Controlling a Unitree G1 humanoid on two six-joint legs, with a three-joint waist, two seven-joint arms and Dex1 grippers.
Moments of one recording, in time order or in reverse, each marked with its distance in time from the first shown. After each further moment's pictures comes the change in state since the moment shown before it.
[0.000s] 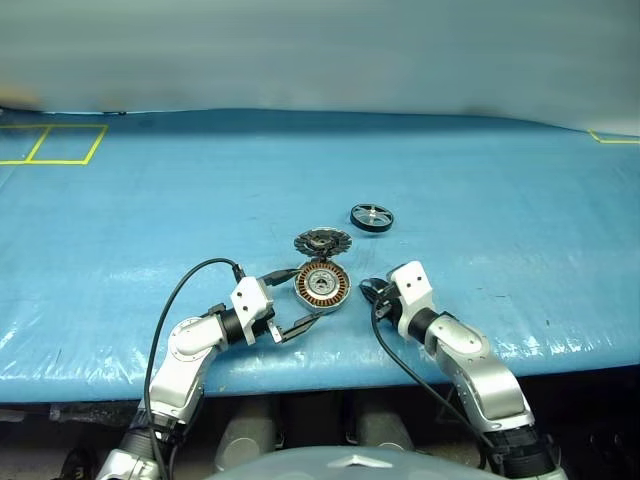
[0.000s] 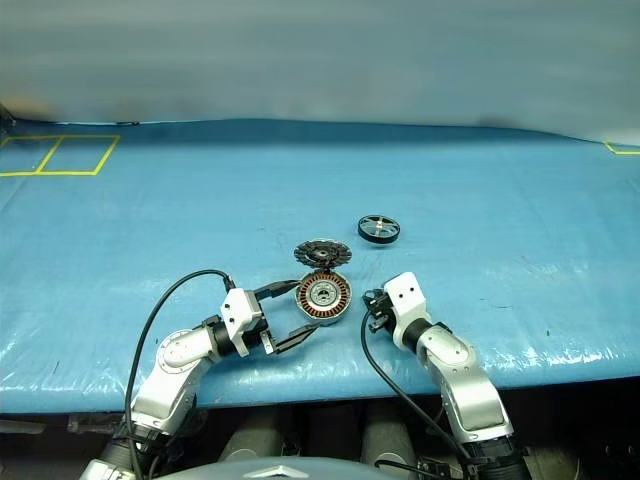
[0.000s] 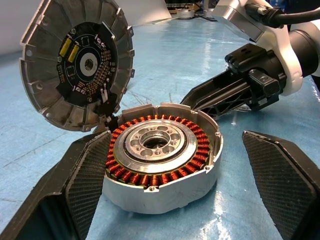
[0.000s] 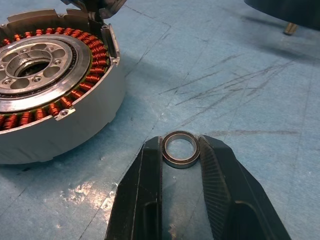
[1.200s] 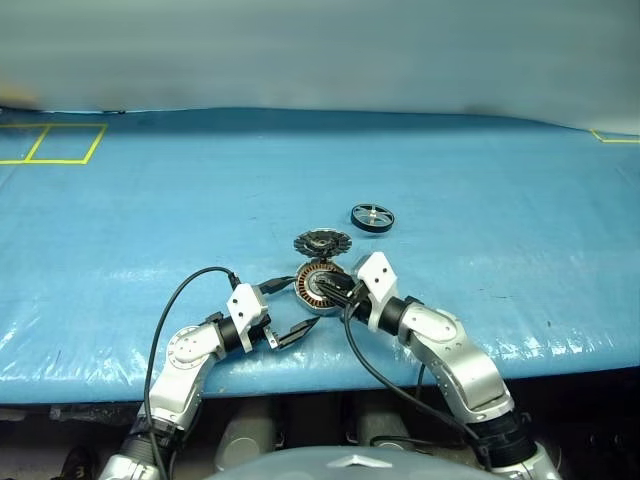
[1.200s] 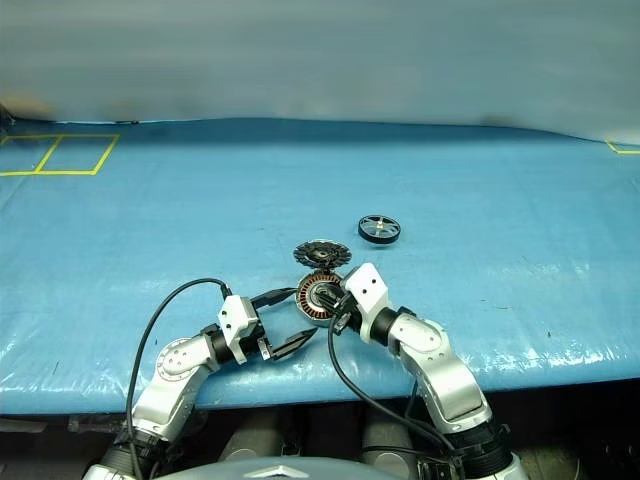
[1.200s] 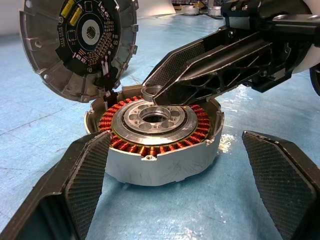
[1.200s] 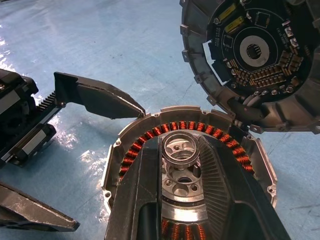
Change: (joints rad) left arm 0.023 -0.001 0.000 0.071 -0.035 -0.041 -0.018; right arm -0.108 0.017 0.151 -0.058 0.056 -0.014 0.142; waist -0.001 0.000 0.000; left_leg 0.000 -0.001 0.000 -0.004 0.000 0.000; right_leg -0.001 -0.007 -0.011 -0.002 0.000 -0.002
